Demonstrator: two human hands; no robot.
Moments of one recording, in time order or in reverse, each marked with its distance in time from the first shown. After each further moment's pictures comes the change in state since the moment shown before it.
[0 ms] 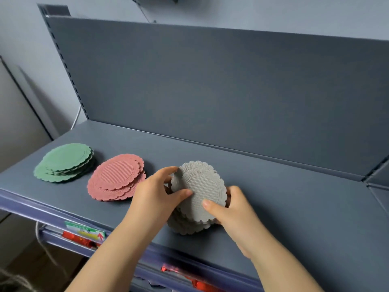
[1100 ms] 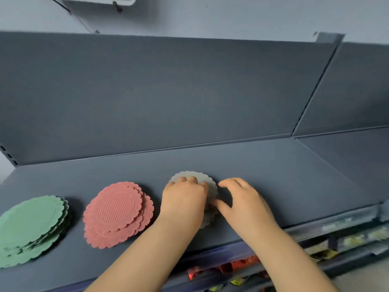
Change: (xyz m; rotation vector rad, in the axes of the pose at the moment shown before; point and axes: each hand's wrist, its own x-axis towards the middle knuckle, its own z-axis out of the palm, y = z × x) left_hand 0.034 -0.006 -0.013 0.648 -0.335 0.827; right_hand -0.034 -0.024 0.067 -0.903 0.616 -0.105
